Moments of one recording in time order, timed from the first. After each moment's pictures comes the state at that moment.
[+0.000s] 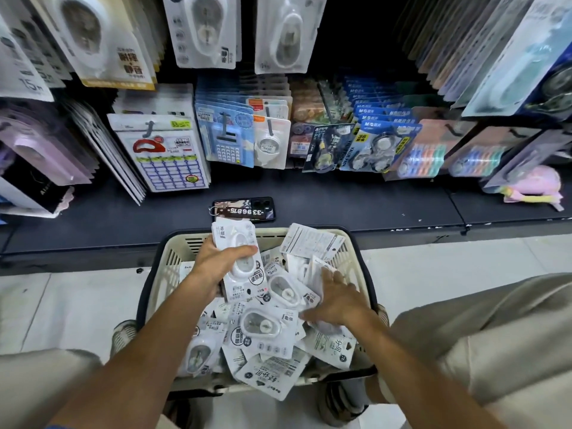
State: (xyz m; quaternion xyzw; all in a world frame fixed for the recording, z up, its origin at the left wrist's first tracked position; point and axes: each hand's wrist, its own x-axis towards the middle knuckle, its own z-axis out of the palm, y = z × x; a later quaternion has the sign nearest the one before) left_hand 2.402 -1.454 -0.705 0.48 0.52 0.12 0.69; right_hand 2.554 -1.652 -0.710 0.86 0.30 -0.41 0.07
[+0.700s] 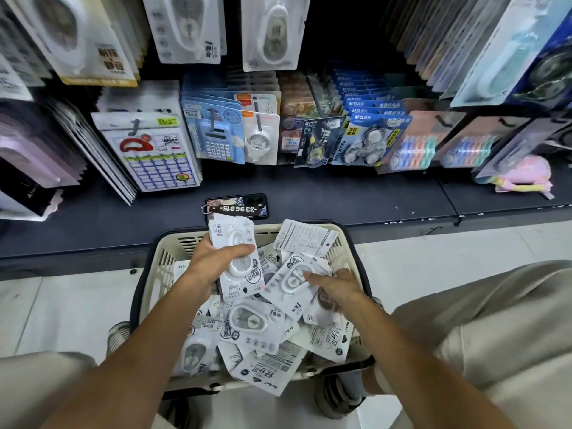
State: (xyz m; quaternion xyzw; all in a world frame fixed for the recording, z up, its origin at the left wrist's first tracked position) left_hand 2.405 -1.455 -0.708 0.50 0.51 0.12 0.69; right_hand 2.567 -1.652 -0.735 0.81 -0.06 -0.45 -0.36
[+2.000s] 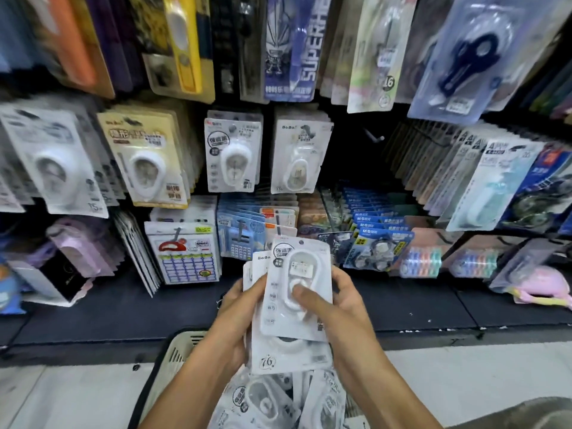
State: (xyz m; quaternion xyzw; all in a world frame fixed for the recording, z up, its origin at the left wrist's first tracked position) left_hand 2.447 -1.457 -0.571 0.37 0.36 0.20 0.83; right_hand 2.542 -1.577 -0.540 0.55 0.16 -0.39 -0.72
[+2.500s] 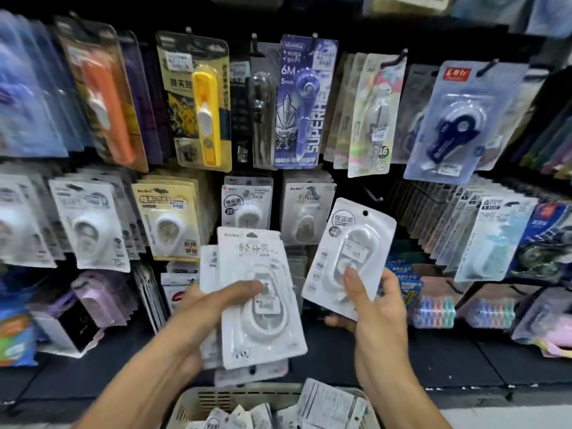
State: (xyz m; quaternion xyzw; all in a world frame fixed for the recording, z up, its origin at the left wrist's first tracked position) left_hand 2.406 -1.414 -0.470 0.50 0.32 0.26 0.76; right_hand 2.569 -1.555 -0.480 0.55 0.17 -0.20 -0.79
